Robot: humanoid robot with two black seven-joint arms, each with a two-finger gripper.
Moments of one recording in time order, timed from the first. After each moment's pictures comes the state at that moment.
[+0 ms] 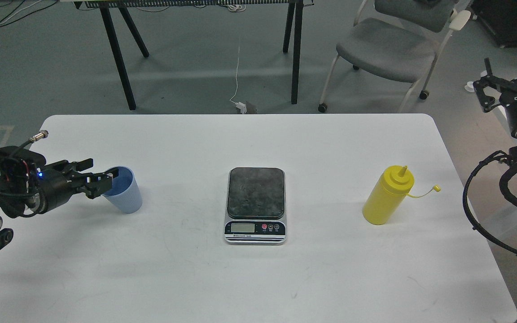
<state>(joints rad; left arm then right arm) -0.61 0.70 -0.37 -0.77 1.79 0.14 -0.48 0.55 -0.51 1.11 0.77 0.27 0.49 0.26</state>
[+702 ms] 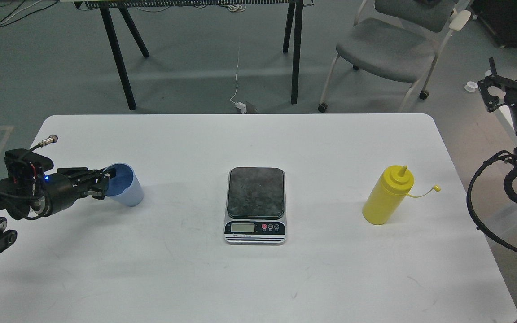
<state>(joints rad) -0.66 0.70 -0.31 -0.77 1.78 0.14 -0.49 0.55 -0.53 1.12 0.77 0.27 0.49 0.26</state>
